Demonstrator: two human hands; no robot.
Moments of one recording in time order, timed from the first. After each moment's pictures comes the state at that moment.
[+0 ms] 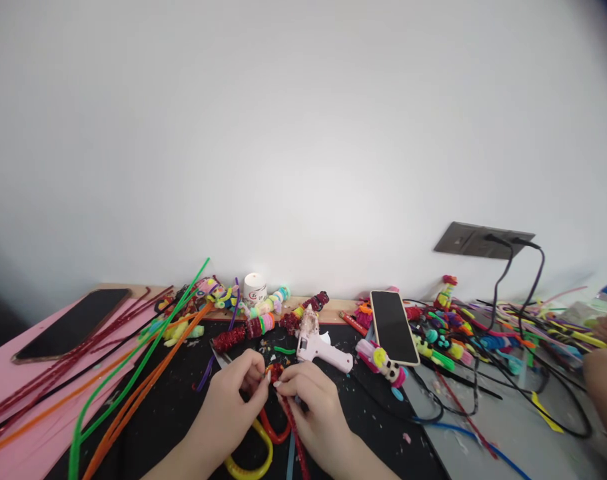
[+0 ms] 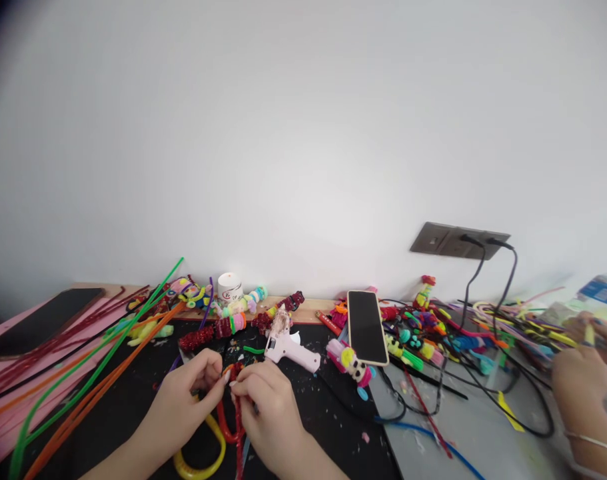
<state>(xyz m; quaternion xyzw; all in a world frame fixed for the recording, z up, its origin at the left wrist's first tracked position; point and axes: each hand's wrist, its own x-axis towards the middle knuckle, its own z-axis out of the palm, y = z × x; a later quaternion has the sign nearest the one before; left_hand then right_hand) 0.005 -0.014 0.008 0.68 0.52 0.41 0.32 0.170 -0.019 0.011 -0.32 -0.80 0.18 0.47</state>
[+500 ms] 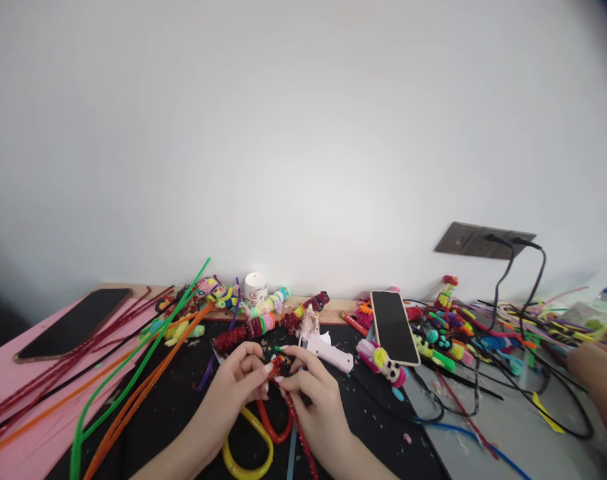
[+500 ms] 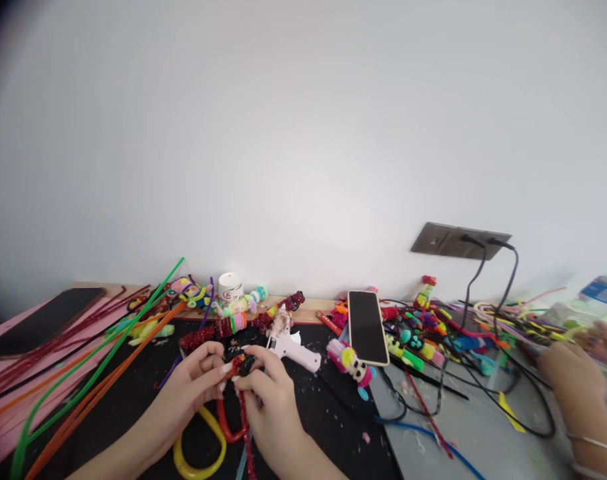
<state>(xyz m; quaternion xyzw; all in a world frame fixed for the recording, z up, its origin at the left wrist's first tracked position) 0.010 -0.009 0.012 0.39 0.41 0.51 0.65 0.169 -0.015 0.007 -0.36 -0.77 0.18 0.49</state>
